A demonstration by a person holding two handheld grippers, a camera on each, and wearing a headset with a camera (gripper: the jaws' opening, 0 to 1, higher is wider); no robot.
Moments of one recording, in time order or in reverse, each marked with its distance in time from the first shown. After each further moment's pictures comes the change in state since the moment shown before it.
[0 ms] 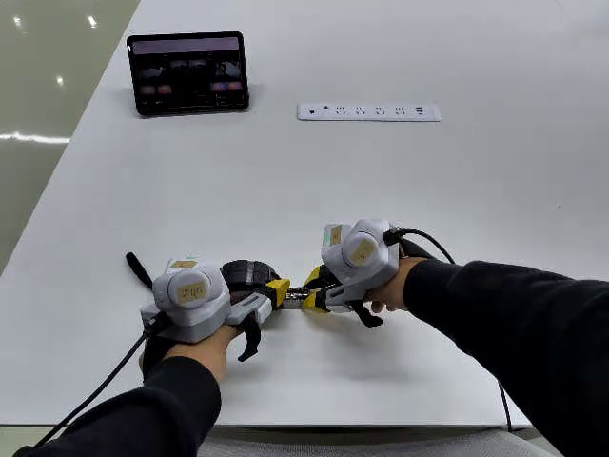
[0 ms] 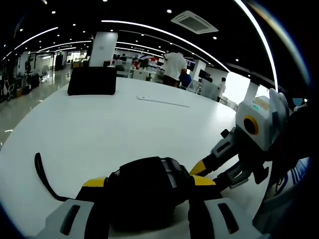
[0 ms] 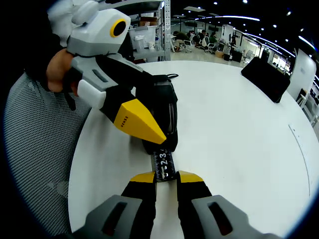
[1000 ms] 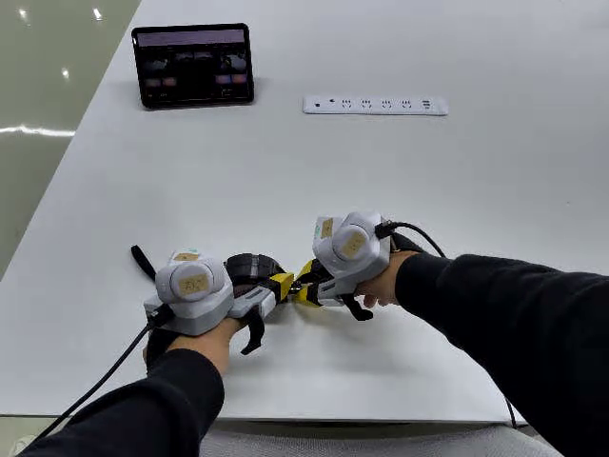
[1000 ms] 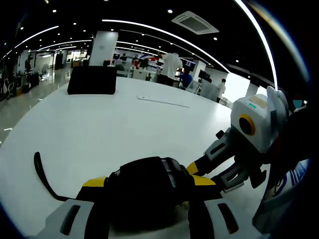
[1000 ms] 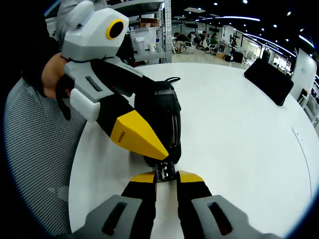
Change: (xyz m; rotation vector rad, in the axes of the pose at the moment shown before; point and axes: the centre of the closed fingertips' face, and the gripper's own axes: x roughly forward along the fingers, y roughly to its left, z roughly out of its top) left arm 0.000 0.000 0.000 -0.011 0.002 -0.008; right arm 0.010 0.003 0.012 0.000 -0.013 0.012
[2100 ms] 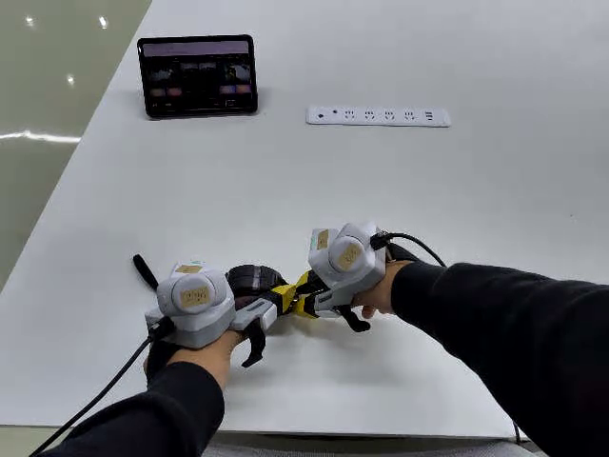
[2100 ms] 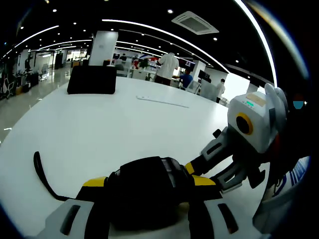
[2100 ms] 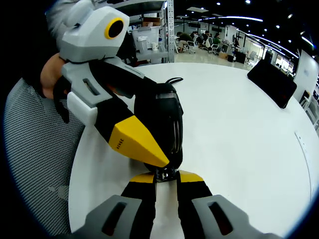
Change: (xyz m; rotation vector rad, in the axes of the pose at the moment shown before) left arm 0.000 0.001 -0.001 -0.002 -0.001 -0.004; right arm 0.004 0.002 0.005 -0.015 0.009 0.016
